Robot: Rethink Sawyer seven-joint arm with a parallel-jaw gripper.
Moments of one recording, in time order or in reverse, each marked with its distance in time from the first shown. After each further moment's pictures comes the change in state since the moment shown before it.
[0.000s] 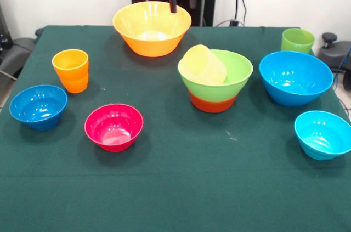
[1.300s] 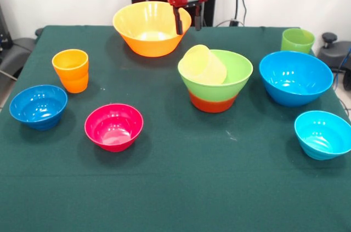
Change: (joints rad) arm -0.025 0.060 0.042 0.000 0.248 0.026 -0.247
